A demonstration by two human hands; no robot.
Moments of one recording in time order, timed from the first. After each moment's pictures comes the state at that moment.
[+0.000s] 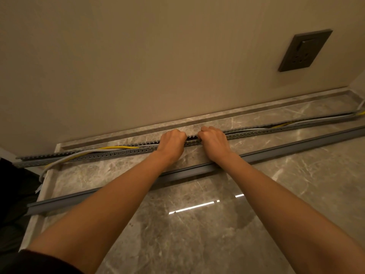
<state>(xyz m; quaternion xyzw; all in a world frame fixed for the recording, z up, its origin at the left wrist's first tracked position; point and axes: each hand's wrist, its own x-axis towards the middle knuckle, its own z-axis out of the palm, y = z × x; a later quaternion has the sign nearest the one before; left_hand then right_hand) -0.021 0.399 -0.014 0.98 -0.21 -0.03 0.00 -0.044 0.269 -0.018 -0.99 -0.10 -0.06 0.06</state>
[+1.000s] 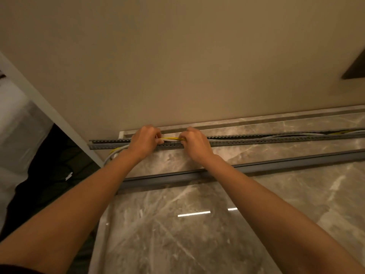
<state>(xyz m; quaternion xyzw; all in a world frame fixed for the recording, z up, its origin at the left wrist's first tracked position) -0.021 0.624 0.007 0.99 -0.06 -0.03 0.11 -0.038 0.467 -0.010 -0.97 -0.12 -0.01 0.22</state>
